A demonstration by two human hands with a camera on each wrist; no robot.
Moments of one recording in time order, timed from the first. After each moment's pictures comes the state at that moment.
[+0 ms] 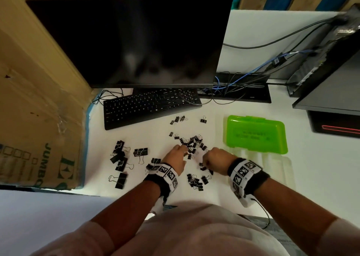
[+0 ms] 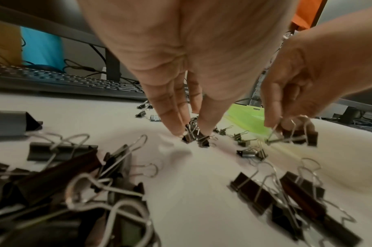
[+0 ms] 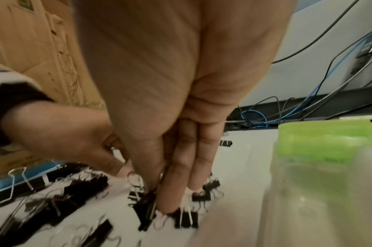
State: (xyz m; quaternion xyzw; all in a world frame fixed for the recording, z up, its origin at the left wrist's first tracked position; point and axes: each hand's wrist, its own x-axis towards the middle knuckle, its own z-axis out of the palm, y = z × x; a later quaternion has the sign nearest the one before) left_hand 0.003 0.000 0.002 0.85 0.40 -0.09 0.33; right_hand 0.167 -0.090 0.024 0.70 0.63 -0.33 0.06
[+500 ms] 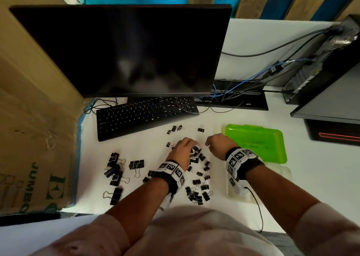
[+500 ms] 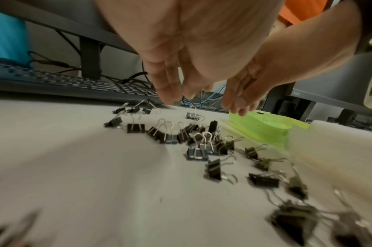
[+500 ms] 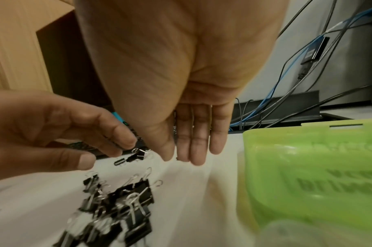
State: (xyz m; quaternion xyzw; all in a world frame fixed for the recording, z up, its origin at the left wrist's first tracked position) left_hand 0.049 0.032 0.002 0.89 0.32 0.01 0.31; right_hand 0.219 -0.033 0.019 0.79 0.54 -0.28 0.02
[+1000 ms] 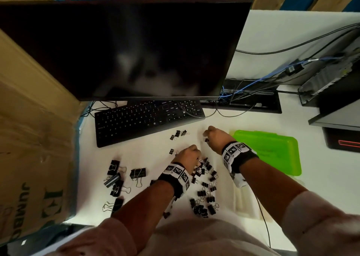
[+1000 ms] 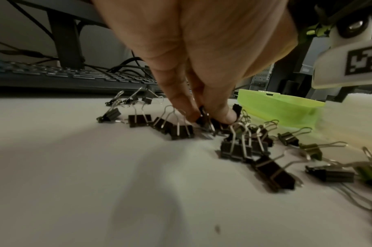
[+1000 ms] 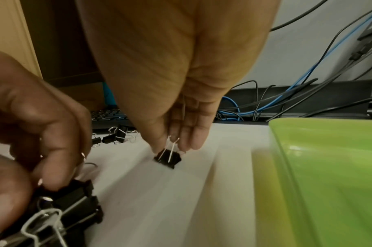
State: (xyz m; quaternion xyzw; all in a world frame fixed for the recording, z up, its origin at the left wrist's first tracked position) left_hand 0.075 0.064 -0.021 0.89 0.30 -0.11 0.33; right_hand 0.240 0.031 -0.011 0.76 0.58 -0.28 0.05
